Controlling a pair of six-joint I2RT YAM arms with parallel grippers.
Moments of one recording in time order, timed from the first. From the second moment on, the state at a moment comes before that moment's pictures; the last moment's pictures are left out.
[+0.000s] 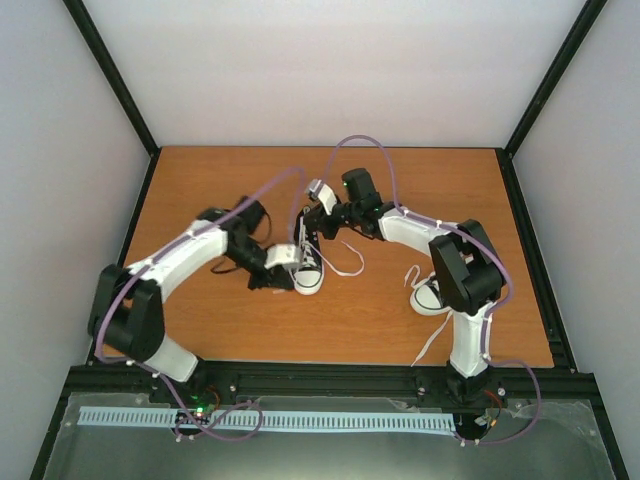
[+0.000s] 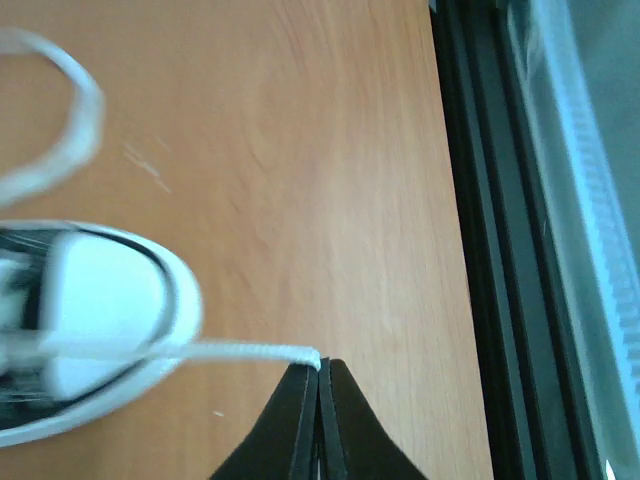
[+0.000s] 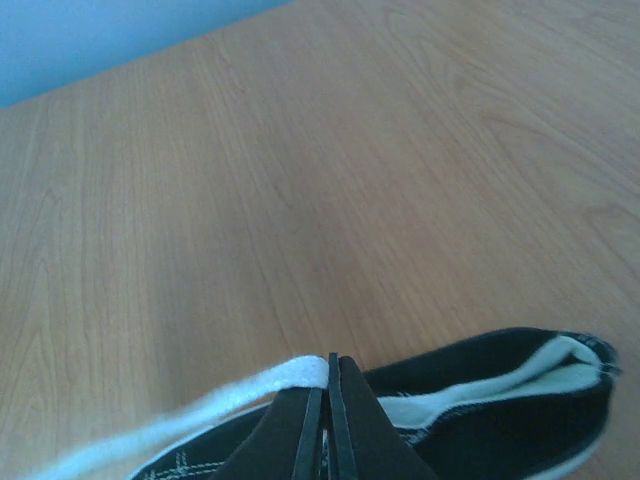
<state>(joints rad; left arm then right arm) -0.35 1.48 1.15 -1.05 0.85 1.00 0.57 1.96 1.33 0.00 -0.69 -0.24</state>
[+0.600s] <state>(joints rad) -0.23 1.70 1.42 -0.92 0.78 1.06 0.55 1.96 1.30 0.01 -0.73 -0.25</state>
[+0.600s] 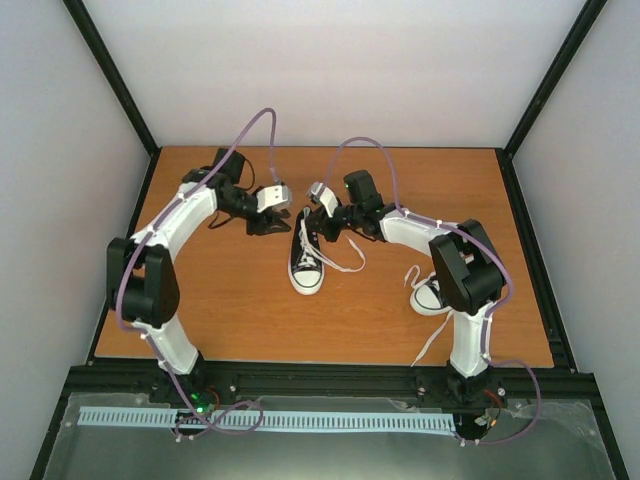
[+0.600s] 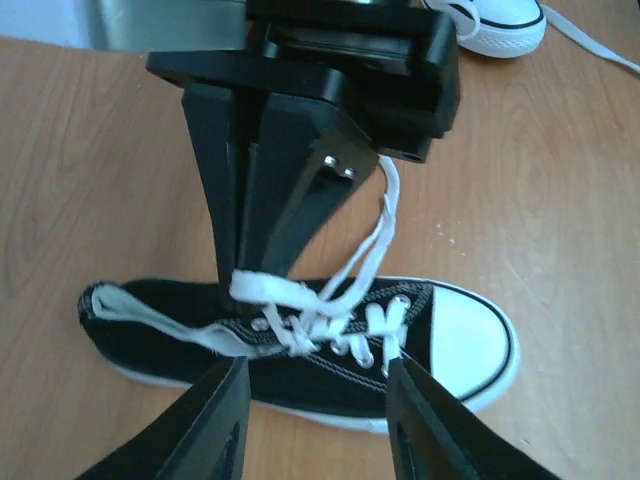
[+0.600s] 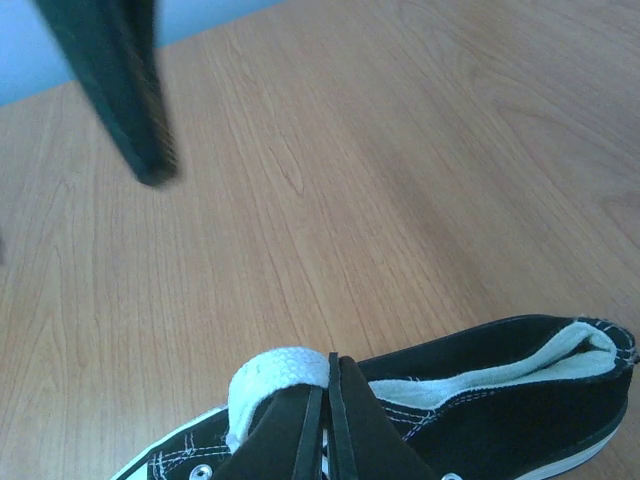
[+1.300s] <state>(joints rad) -0.30 1.85 1.44 -0.74 0.78 0.94 0.55 1.96 1.30 0.01 -0.74 -0.25</state>
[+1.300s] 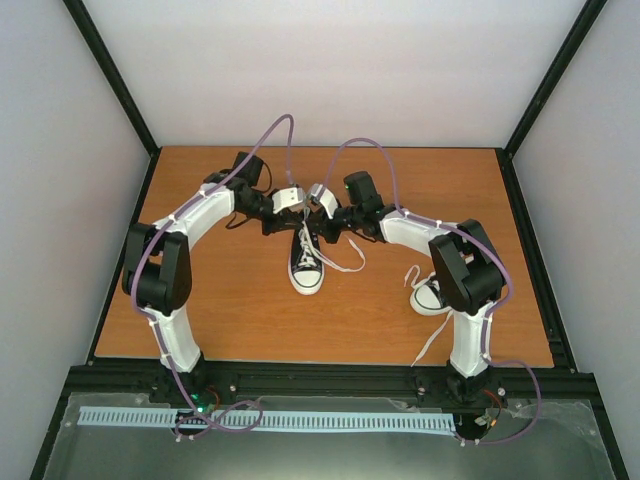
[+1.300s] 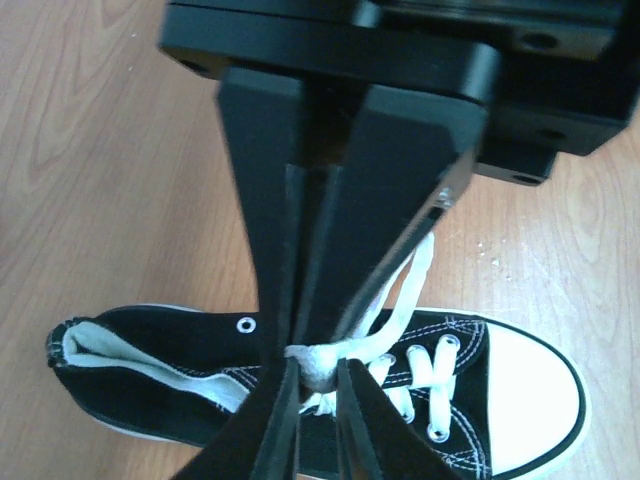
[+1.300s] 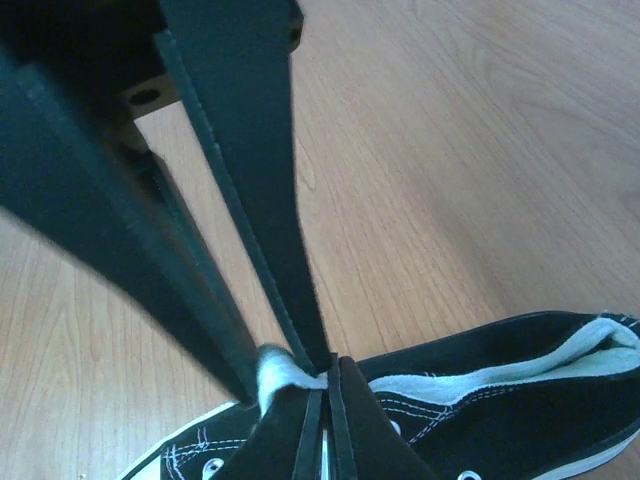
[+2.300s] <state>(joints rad) -0.29 1.84 1.42 -0.72 0.71 0.94 0.52 1.94 1.22 0.07 -0.78 -0.24</state>
